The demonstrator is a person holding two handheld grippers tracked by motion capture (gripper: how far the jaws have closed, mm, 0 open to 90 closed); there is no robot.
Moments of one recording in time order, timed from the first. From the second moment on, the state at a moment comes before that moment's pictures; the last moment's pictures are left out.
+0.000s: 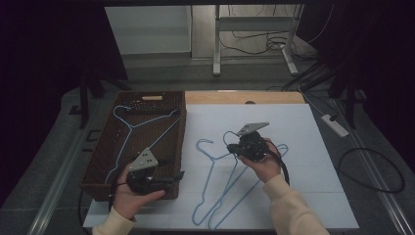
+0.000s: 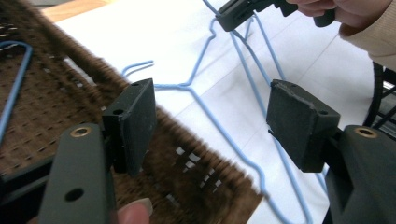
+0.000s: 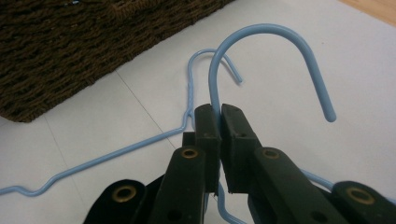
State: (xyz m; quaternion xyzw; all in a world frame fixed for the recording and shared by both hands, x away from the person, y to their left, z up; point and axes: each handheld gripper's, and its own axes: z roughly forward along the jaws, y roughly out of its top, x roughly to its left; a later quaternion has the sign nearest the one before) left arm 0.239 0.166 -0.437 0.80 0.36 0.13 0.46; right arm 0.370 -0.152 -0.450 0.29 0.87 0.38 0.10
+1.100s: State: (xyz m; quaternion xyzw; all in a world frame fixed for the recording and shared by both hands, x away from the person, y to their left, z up) left arm 0.266 0.079 -0.449 0.82 0.34 0.06 0.45; right arm 0.362 -0.157 -0.445 0.29 0.87 0.39 0.11
